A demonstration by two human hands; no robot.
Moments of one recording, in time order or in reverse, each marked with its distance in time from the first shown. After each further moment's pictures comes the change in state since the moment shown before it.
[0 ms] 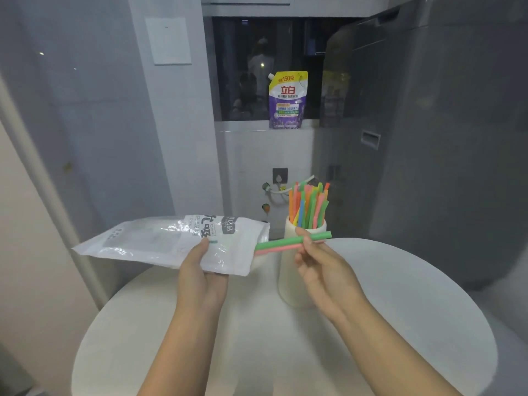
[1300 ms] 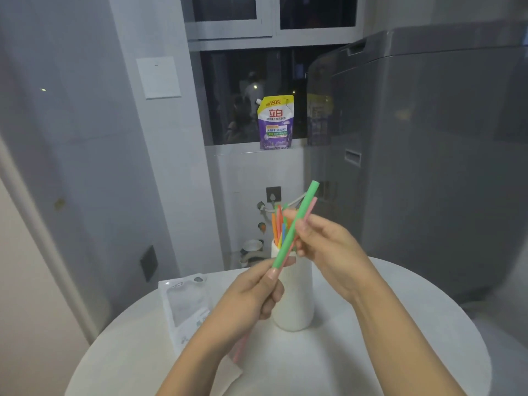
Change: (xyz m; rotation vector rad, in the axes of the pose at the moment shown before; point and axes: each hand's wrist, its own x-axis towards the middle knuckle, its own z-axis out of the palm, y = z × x) left_hand -0.048 -0.021 0.045 1.063 -0.695 -0.050; right_hand 0.003 -0.071 0.020 -0.612 -0.300 -0.202
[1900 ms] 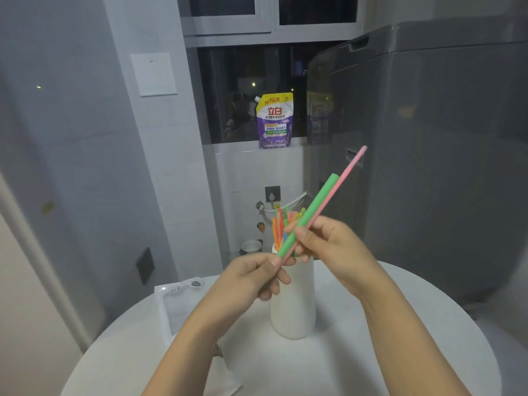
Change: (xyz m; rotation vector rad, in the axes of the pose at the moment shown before) left_hand 0.032 0.009 -0.015 -0.025 -0.024 -0.039; right_hand 0.015 -0.004 -0.010 -0.279 -0.023 -0.026
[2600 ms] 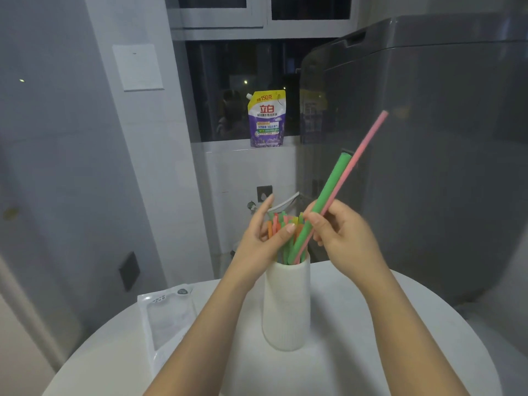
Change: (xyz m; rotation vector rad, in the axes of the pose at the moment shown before) left_hand 0.088 -0.013 0.011 -0.062 0.105 0.150; right_hand 0.021 0.005 -0.021 -0.417 0.327 -0.189
